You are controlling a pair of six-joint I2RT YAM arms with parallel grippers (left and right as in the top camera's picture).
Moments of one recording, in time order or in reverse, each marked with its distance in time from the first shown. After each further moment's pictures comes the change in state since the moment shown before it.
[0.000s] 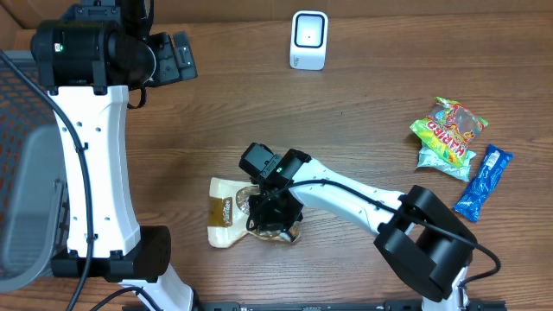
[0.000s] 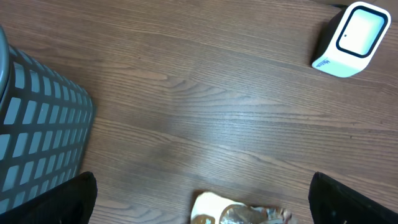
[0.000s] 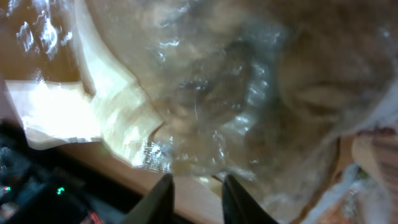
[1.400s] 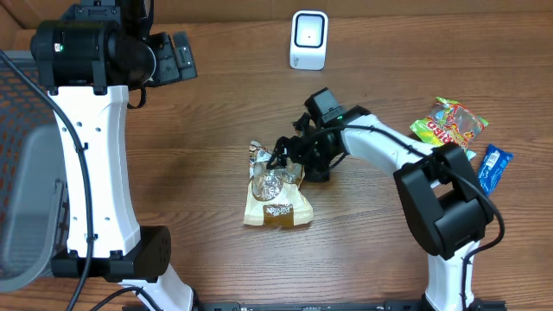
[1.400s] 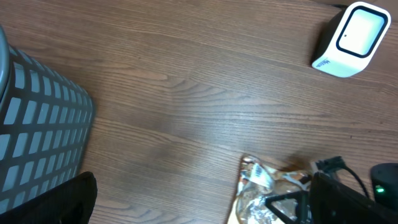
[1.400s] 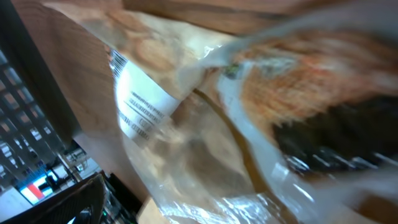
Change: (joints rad) left arm 0.000 0.000 0.000 0.000 0.000 0.000; right arm -0.375 0.092 -0.037 0.319 -0.282 -0.049
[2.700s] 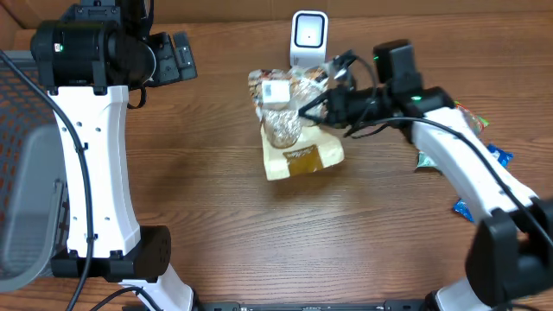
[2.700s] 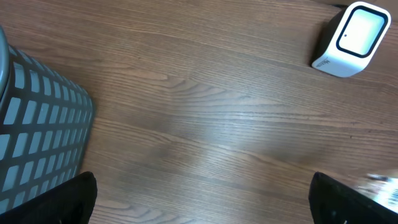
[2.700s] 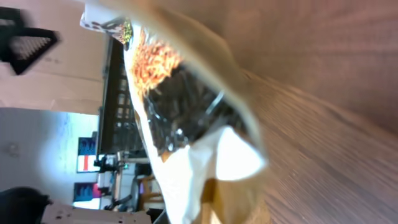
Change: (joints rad) left arm 0.000 0.000 0.000 0.000 0.000 0.000; right arm -0.248 -0.365 -0.011 0.152 -0.350 -0.153
